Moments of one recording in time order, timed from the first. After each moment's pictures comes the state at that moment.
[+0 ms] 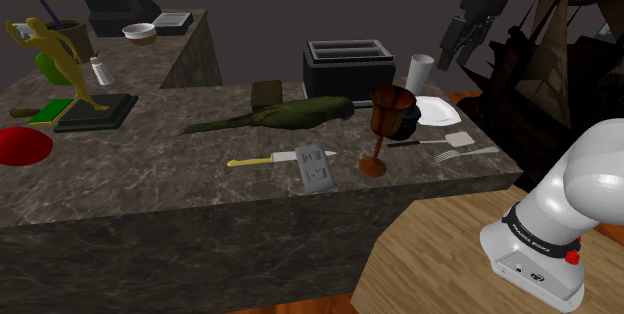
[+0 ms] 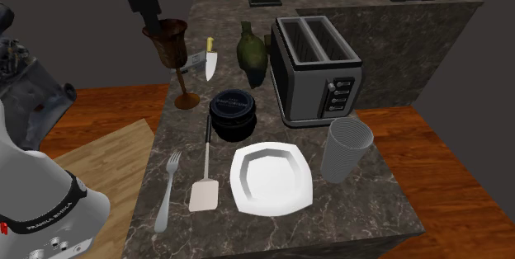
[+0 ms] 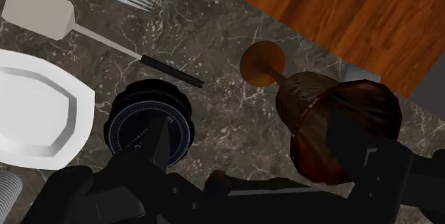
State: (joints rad) arm 0.02 -0.78 -0.04 -2.42 0.10 1.67 0.03
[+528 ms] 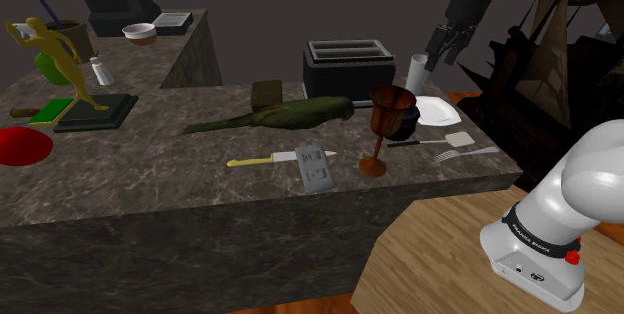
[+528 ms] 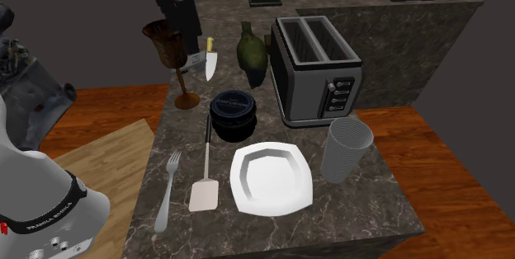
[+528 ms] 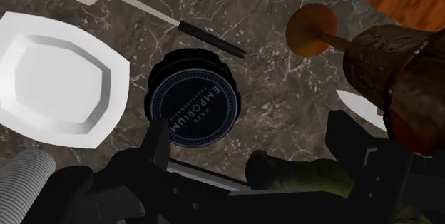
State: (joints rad) arm -0.03 -0.65 -0.09 -2.43 0.03 1.82 -0.02
